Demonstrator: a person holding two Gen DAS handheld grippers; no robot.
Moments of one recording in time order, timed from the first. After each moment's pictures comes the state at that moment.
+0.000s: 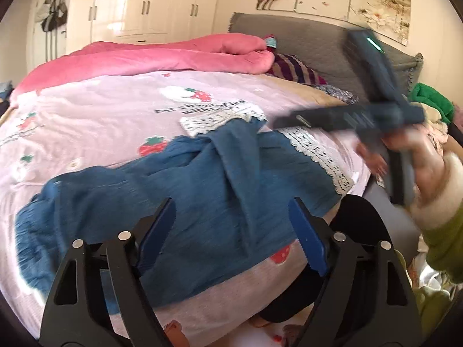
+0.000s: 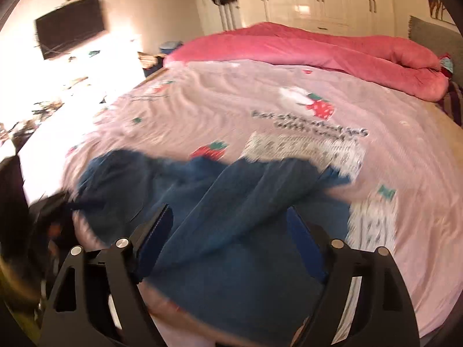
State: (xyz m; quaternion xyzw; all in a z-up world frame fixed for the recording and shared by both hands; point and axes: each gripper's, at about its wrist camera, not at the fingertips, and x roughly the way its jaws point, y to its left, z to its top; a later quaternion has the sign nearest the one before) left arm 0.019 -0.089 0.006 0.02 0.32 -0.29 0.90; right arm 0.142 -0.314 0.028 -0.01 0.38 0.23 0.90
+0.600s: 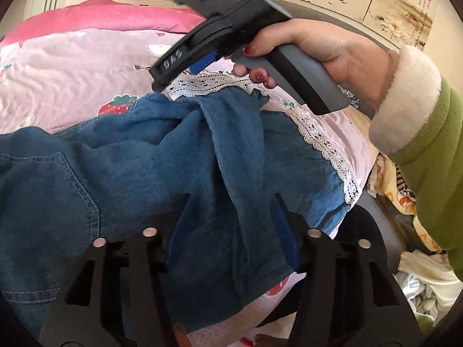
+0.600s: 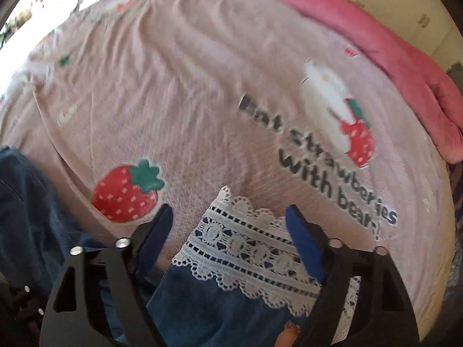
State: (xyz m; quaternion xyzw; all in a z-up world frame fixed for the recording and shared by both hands) left arm 0.070 -0.115 -0.045 -0.05 0.39 -0.31 0.87; right arm 0.319 -0.211 -0.041 -0.23 0.52 0.19 0.80
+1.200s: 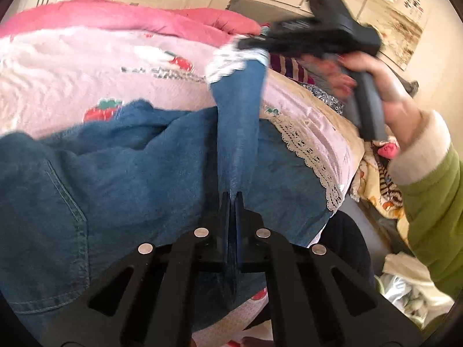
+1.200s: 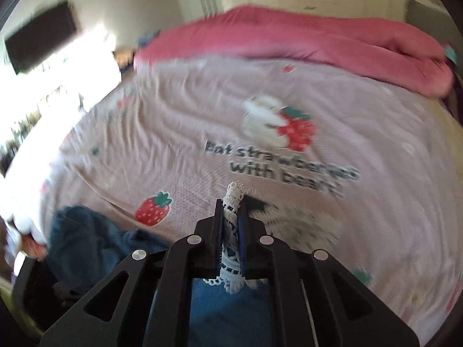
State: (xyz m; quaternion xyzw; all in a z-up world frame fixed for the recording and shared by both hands) left arm 0.070 -0.116 -0.038 -0.07 0.38 -0.35 0.86; right arm 0.241 -0.375 0.050 0.04 0.41 0.21 0.89
